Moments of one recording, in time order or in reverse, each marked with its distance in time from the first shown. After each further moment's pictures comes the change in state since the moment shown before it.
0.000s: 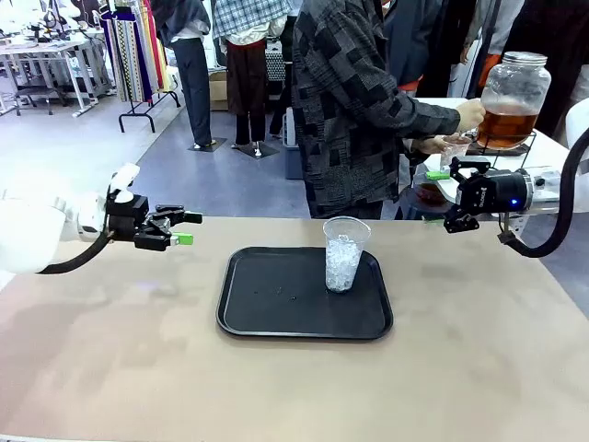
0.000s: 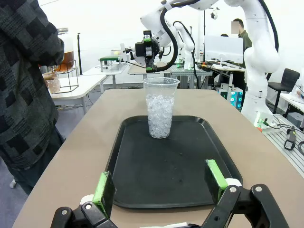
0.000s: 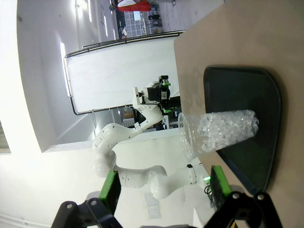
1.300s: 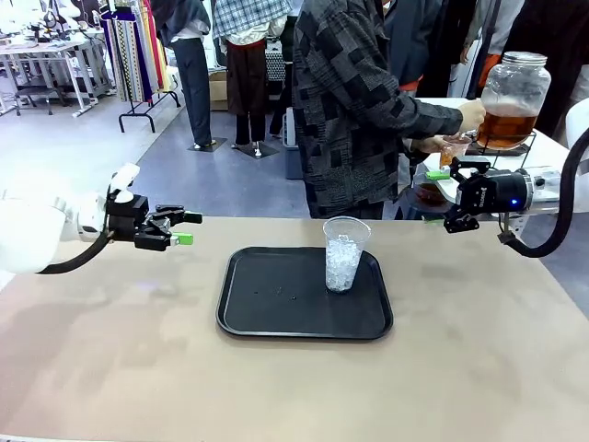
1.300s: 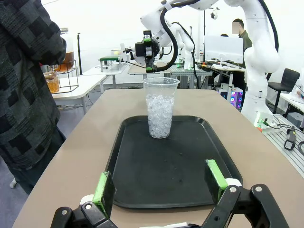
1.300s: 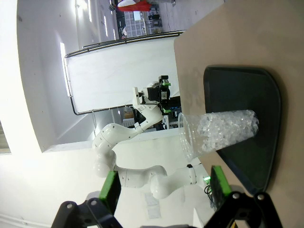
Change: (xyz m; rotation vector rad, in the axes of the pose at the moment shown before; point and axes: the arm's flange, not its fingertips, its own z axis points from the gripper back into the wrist) left arm 0.000 0.000 0.000 0.000 0.000 0.000; right arm 0.000 0.000 0.000 0.000 0.000 0.000
